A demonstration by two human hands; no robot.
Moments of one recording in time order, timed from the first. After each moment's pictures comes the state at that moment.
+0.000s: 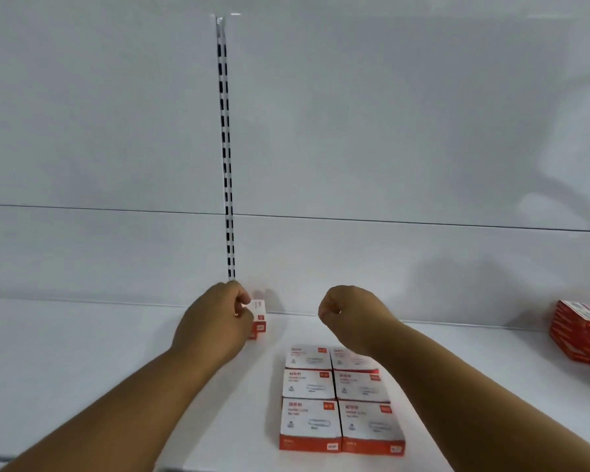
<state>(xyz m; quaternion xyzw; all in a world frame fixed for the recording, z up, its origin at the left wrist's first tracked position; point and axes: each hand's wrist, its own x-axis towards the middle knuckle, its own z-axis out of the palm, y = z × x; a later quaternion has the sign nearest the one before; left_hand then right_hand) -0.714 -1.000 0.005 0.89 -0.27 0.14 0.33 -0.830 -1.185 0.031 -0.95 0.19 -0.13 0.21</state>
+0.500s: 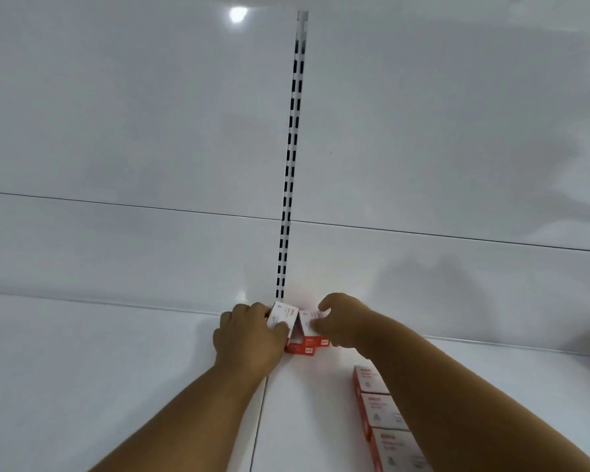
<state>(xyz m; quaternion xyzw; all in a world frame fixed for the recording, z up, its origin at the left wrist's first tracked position) -0.657 -0.980 -0.020 0.93 -0.21 0.07 0.31 -0.723 -1.124 0.028 -0.93 0.25 -0.02 0.27</state>
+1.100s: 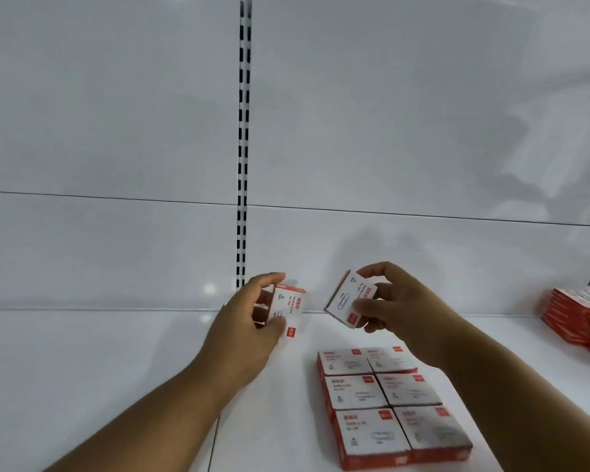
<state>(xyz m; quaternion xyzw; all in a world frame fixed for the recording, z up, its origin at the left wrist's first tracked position) -0.692 -0.985 -0.009 0.73 -0.36 -0.06 0.58 -0.834 -1.172 0.038 -0.79 0.22 -0.20 0.54</state>
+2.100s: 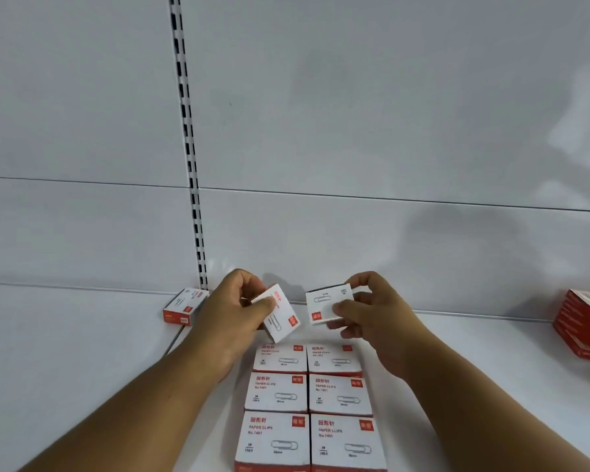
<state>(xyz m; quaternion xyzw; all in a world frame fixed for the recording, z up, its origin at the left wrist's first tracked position) -0.734 -1.065 -0.010 0.75 -0.20 -0.07 0.62 -0.839 -1.240 0.001 -0.70 0.23 -0.17 0.65</state>
